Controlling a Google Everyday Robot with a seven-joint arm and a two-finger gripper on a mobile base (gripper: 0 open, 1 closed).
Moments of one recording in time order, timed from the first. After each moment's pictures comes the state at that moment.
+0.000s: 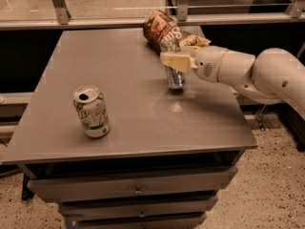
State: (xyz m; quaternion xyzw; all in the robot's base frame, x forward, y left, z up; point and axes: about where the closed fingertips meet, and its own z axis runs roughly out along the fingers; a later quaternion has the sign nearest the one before) arm 0.646 -0.063 0.915 -0.29 0.69 0.35 0.57
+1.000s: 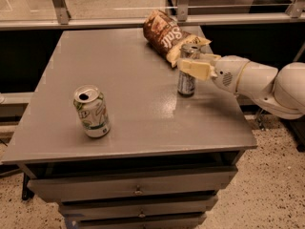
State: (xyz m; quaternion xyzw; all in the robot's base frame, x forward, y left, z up) arm 0.629 -0.118 0.901 -0.25 0.70 0.34 0.58
